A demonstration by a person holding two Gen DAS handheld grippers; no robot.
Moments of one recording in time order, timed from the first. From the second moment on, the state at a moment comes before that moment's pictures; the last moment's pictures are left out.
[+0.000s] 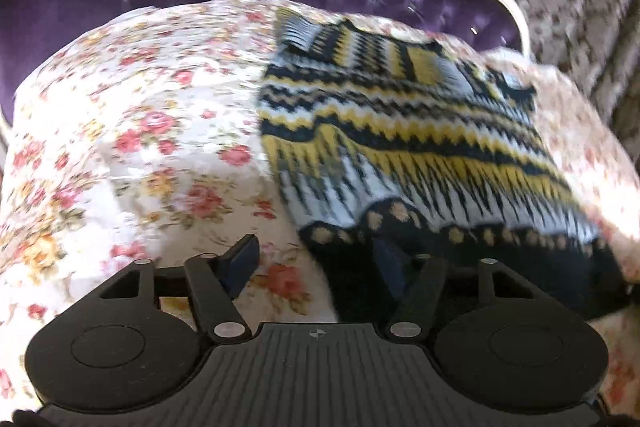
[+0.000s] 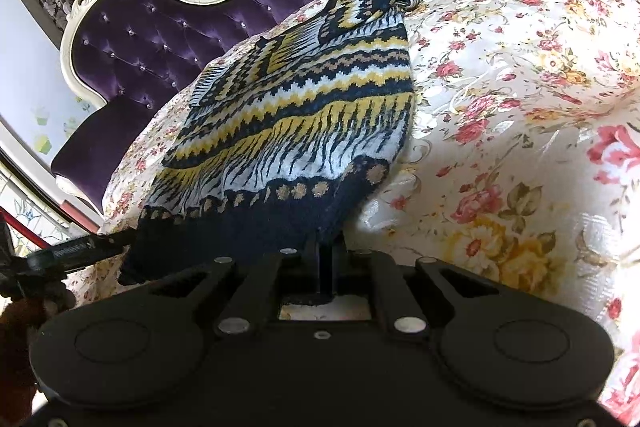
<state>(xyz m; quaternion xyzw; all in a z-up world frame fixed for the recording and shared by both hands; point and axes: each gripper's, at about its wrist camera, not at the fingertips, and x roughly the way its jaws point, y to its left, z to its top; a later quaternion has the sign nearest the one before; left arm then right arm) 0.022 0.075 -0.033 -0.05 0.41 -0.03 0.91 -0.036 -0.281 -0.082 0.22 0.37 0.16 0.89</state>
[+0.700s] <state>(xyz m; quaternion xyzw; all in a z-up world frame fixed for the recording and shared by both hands) 0.016 0.116 -0.024 -0.17 0.40 -0.06 0.90 -0.032 -0.272 -0.076 0.22 0.38 0.18 0.88</state>
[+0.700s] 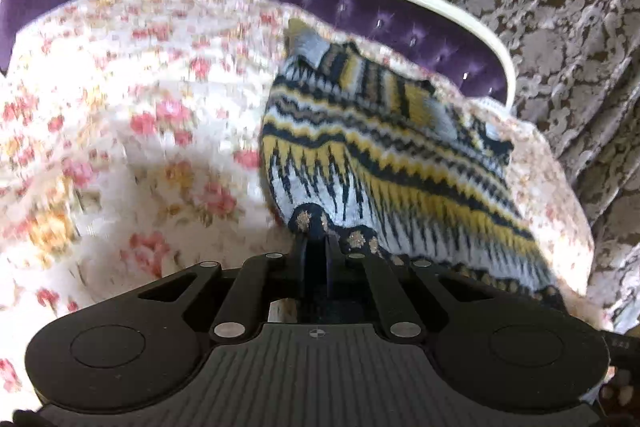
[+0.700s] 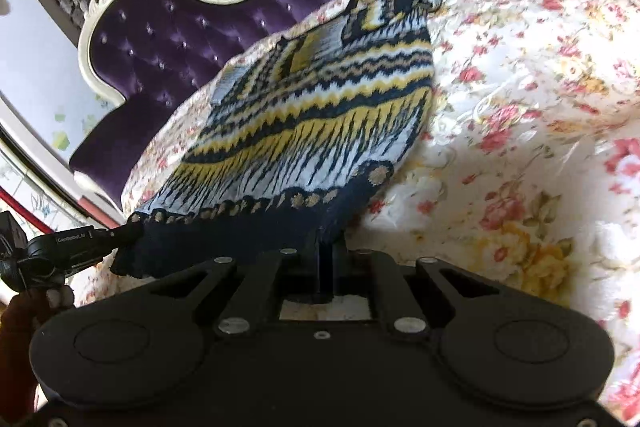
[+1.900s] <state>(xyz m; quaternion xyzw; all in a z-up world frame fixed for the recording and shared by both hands) 0.022 0.137 -0.038 -0.26 0.41 -0.07 0.87 -0.023 -0.277 -0.077 0.24 0.41 0.19 0.86</state>
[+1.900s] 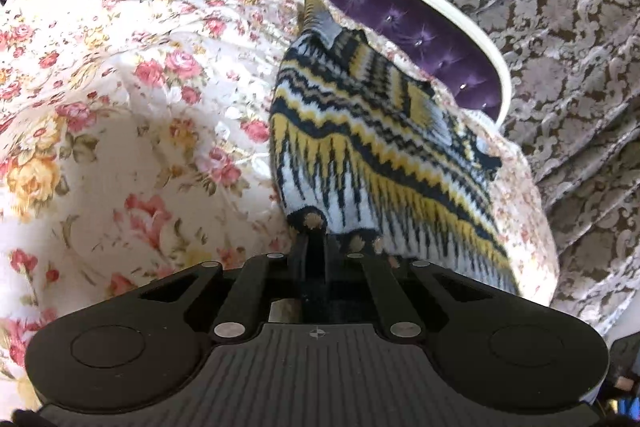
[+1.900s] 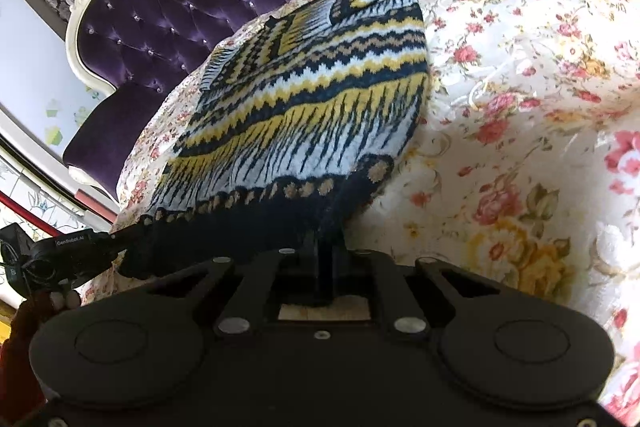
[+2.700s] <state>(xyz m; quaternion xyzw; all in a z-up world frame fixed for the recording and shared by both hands) 0.026 0.145 -0.006 -0.30 0.37 -0.11 0.87 -0.012 -0.289 -0.047 0.29 0.36 0.23 0.86</state>
